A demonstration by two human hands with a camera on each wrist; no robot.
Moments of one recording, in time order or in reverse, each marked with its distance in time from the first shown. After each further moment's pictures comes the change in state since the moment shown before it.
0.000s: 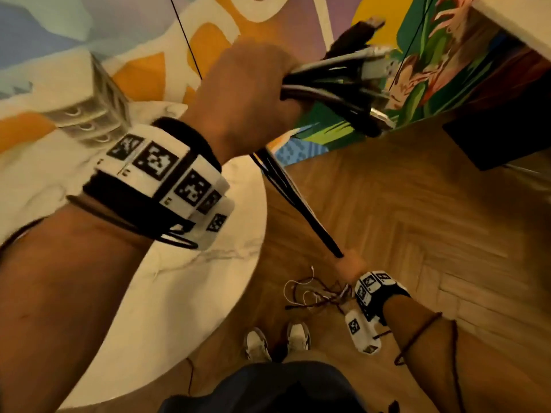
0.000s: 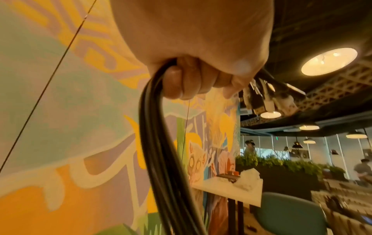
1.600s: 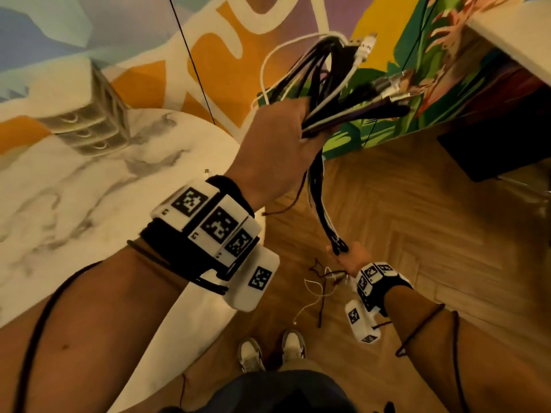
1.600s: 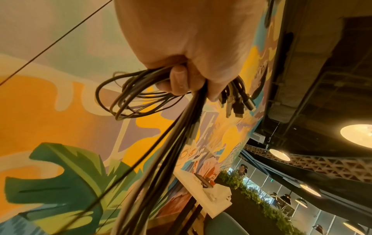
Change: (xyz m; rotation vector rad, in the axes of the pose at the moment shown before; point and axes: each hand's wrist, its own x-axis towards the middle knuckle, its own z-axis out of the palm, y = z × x) left_hand -0.003 0.001 0.050 -0.429 0.177 -0.150; right_hand 0.027 -0.015 -0.030 -0.125 0.056 -0.075
